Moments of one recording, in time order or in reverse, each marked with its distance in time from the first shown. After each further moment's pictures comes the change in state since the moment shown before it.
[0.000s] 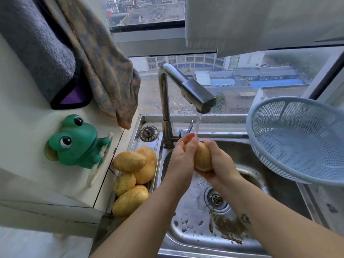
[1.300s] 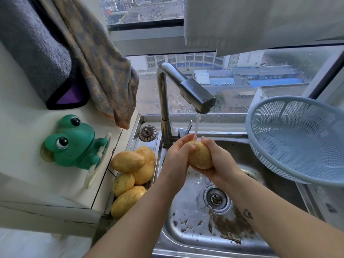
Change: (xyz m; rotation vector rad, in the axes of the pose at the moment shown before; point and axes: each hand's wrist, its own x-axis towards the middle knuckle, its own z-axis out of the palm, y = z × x) left_hand 0.007 0.004 -0.012 -0.101 -0.066 -0.088; right_hand 0.007 -0.007 -0.003 -0.075 -0.099 -0.024
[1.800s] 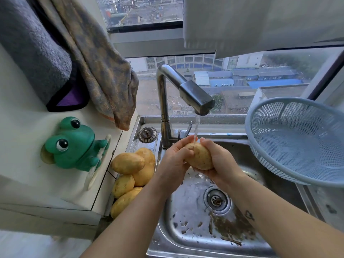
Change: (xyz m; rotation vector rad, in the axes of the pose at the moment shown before) left_hand 0.000 0.004 -0.013 -0.070 -0.134 -0.039; right_hand 0.001 -0.002 -0.003 -0.061 -0.010 -0.053
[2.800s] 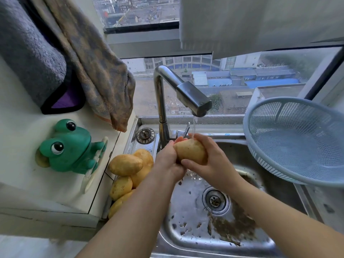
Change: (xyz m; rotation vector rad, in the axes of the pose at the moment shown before) left_hand 0.030 0.013 0.016 -0.445 0.461 -0.277; right_hand 0.001 0.009 -0.014 -0.862 -0.133 -0.701
